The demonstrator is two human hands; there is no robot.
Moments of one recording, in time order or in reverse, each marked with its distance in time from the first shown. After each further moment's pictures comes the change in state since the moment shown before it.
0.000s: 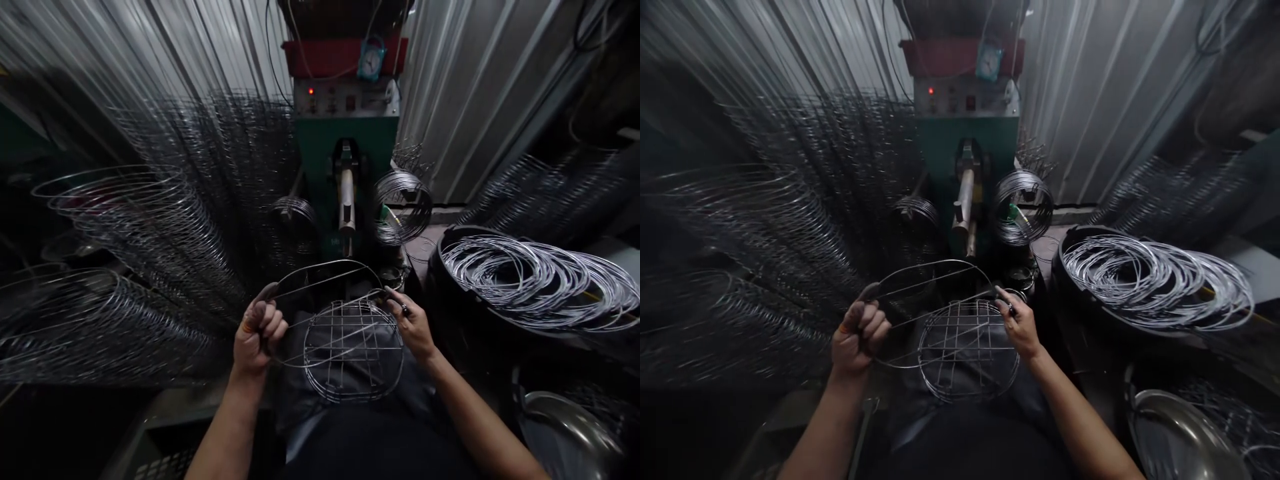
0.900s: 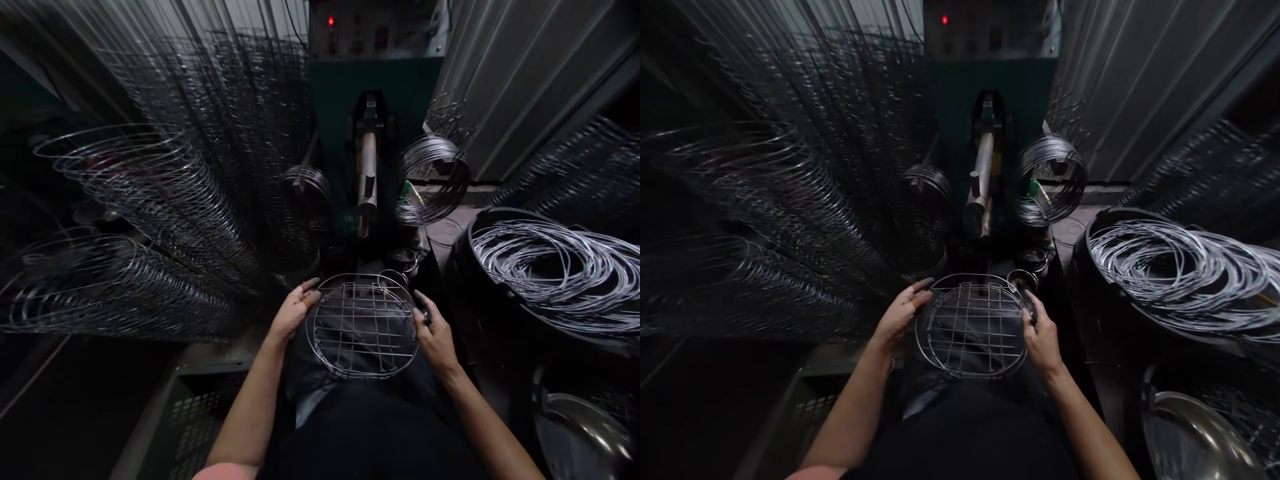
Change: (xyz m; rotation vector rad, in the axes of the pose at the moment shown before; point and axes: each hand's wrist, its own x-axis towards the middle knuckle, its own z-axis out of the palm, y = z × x) left_hand 0.022 -0.043 -0.037 0.680 0.226 -0.347; right_hand -0.037 0.012 -0.001 -0.106 -0.011 0.292
